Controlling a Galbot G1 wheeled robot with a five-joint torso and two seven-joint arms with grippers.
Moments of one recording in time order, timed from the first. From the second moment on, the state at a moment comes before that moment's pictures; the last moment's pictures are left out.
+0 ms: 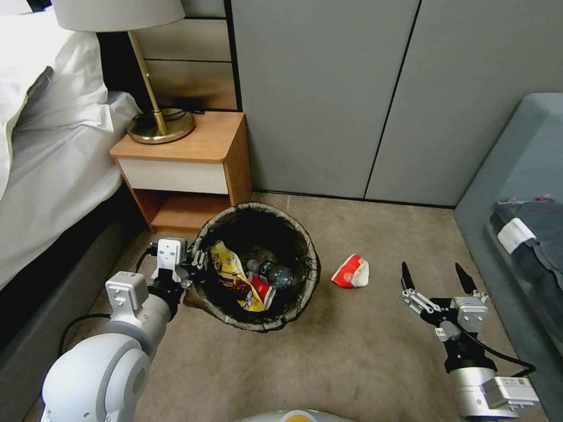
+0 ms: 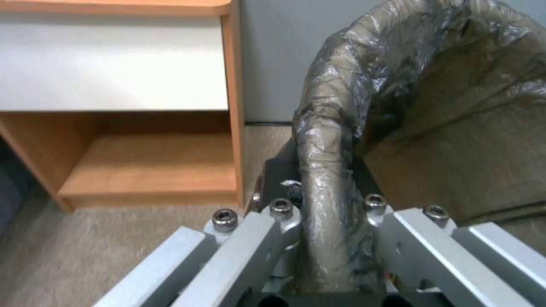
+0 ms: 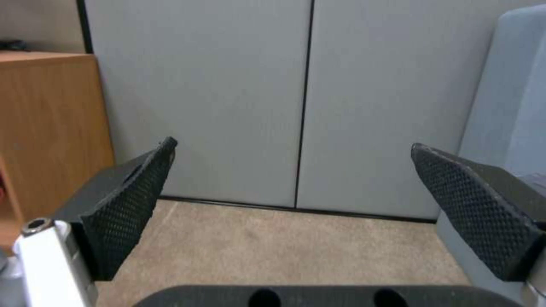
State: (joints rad) left arm 1.54 -1.42 -0.65 -2.46 -0.23 0.71 0.12; right arm -1.88 1.48 0.67 2.26 0.13 0.18 -0.01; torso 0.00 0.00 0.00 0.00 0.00
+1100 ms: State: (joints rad) left arm 1.55 -1.42 -0.66 -2.49 -0.23 0.71 0.12; right arm -1.48 1.41 0.49 1.83 0.36 -0.23 0.19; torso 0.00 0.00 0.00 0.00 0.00
